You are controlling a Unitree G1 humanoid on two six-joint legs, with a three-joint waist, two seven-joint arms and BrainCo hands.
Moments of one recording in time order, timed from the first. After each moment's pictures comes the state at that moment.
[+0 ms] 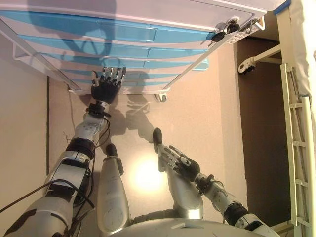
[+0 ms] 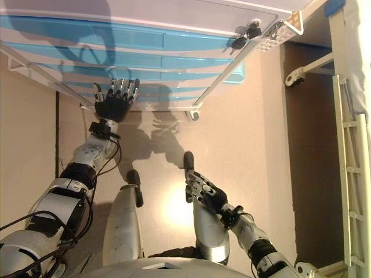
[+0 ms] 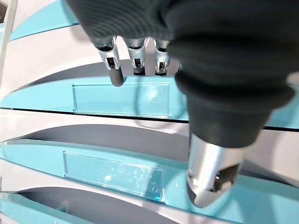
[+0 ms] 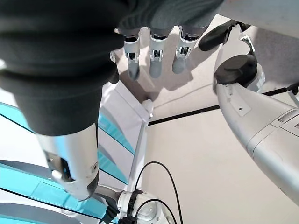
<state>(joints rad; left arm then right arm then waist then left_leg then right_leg) -0.70 0.44 -0.18 0.83 -1.81 0.08 -0.66 -0.11 -0.22 0.41 0.78 1.00 0.02 0.72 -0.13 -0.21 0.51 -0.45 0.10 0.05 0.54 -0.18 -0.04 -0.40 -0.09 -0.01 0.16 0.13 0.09</state>
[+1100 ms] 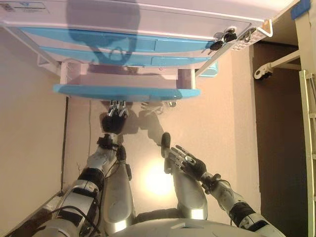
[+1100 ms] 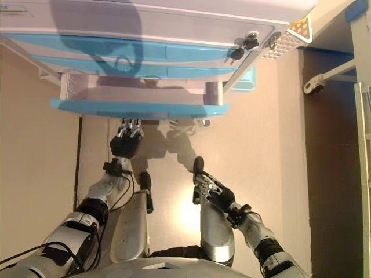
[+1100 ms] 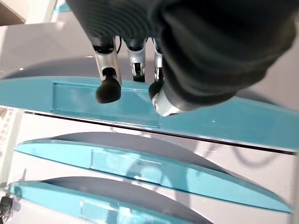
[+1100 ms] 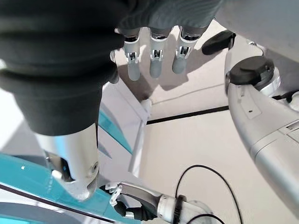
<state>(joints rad) -0.37 0.29 -0.18 0.80 -1.85 0.09 -0.87 -0.11 -0.26 0.36 0.78 0.95 0.03 0.68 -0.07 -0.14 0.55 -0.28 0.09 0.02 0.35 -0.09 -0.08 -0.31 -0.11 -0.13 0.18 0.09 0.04</state>
